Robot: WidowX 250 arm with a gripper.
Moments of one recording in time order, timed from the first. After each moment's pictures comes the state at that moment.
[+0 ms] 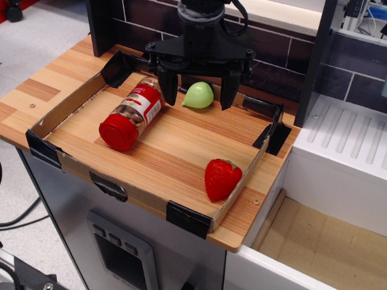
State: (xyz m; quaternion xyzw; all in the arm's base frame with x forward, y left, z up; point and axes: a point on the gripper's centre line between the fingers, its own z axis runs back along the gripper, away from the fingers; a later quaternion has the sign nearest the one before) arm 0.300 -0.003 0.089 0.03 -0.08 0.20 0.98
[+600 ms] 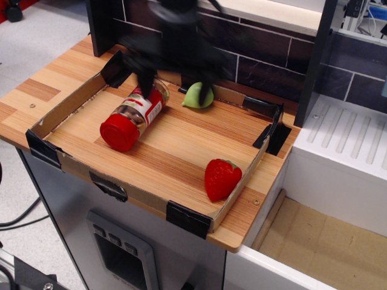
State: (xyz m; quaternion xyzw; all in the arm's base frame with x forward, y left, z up) arm 0.282 0.033 0.103 0.04 -0.09 0.16 0.98
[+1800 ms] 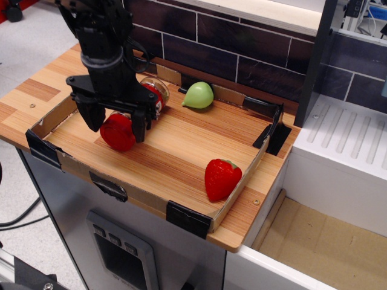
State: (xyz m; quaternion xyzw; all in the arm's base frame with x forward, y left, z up) arm 0.261 0.082 0.039 0.03 -0.08 0.10 0.99
